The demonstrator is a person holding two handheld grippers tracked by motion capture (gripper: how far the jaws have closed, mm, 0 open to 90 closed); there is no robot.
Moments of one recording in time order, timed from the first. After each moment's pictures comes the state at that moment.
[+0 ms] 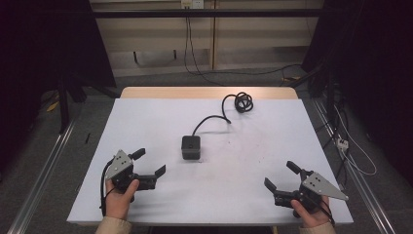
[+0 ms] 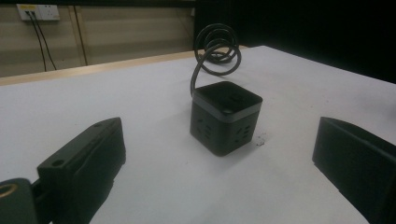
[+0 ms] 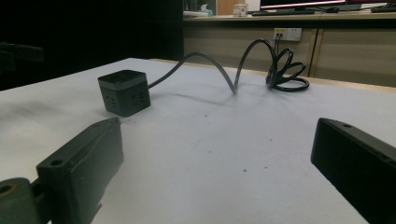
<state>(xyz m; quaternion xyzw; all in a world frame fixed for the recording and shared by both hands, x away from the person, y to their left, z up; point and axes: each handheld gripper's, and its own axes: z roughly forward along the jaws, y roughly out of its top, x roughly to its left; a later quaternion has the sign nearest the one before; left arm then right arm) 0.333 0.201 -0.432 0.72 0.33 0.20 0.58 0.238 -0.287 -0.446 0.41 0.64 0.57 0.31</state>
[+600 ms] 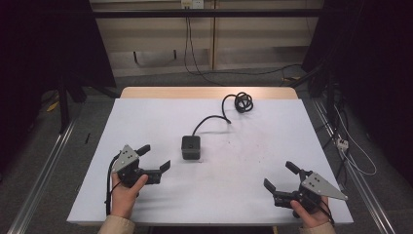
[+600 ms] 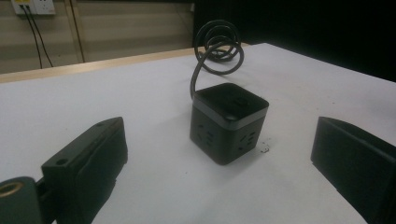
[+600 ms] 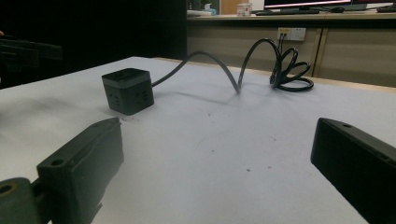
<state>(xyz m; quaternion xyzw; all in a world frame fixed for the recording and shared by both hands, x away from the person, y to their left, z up) 0.348 0.188 -0.434 0.73 0.33 0.19 0.57 0.239 -0.286 -0.447 0.40 0.65 0.57 0.30</state>
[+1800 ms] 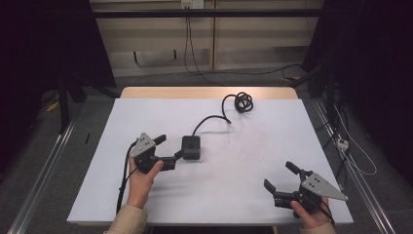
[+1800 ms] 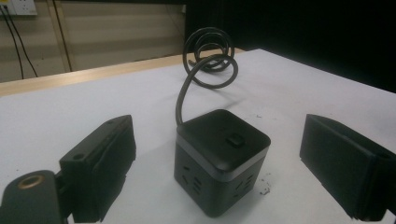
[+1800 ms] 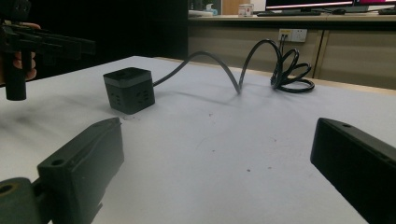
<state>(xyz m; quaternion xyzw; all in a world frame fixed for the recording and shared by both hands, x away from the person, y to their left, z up) 0.380 0.148 -0.431 0.73 0.32 0.18 0.58 0.238 -0.286 -0.447 0.40 0.65 0.57 0.30</state>
